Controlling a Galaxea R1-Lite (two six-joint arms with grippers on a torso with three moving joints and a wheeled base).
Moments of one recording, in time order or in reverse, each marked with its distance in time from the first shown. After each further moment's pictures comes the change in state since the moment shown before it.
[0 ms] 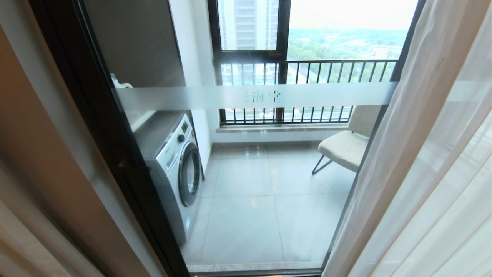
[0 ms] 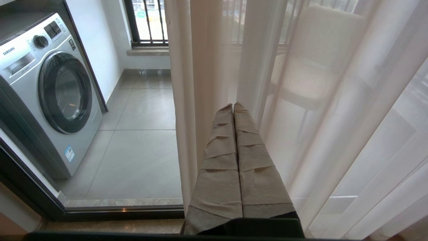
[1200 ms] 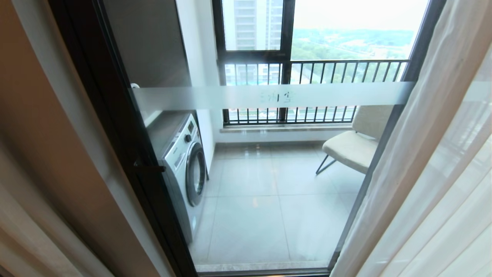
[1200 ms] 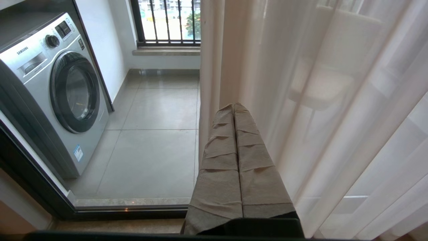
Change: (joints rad) left arm 0.000 0.000 0.000 0.001 0.000 0.000; right arm 0.000 0.000 0.000 0.000 0.000 0.000
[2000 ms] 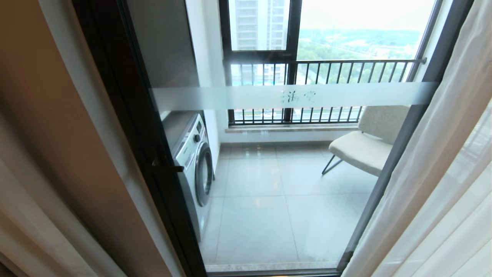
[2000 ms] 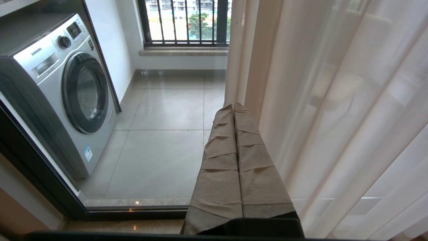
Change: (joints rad) left arm 0.001 0.000 0.000 -0.001 0.000 0.000; right arm 0.000 0.000 0.000 0.000 -0.001 0.000
